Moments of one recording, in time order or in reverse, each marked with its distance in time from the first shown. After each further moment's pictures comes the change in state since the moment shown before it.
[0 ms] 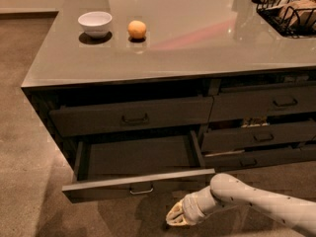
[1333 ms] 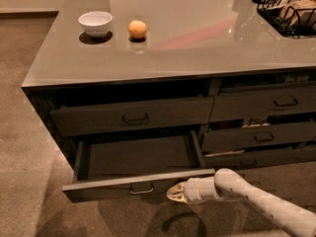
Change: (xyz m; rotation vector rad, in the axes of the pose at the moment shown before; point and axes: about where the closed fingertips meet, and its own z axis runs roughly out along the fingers) arm 0.060 -0.101 0.008 0.278 -0.096 0.104
